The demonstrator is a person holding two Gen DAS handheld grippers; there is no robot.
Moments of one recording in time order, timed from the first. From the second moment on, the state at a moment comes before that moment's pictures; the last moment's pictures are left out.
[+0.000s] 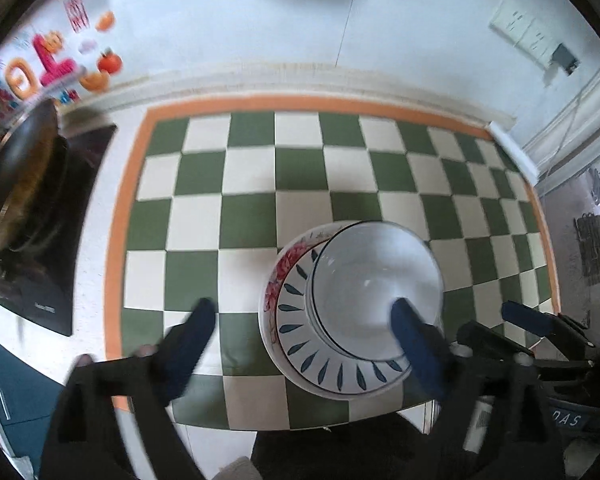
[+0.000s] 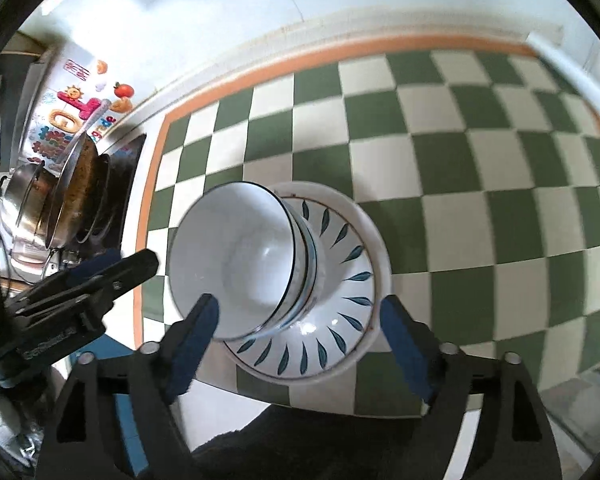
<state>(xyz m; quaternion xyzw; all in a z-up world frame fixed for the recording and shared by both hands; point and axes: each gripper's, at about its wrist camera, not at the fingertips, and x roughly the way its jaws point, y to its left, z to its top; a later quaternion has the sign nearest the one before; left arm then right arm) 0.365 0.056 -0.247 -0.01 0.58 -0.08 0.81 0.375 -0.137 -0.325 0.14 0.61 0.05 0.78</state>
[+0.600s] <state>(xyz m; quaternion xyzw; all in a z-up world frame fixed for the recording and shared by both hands) 0.210 0.041 -0.117 -0.02 0.45 -0.04 0.89 0.229 -0.137 -0.154 0.04 0.45 0.03 0.89</state>
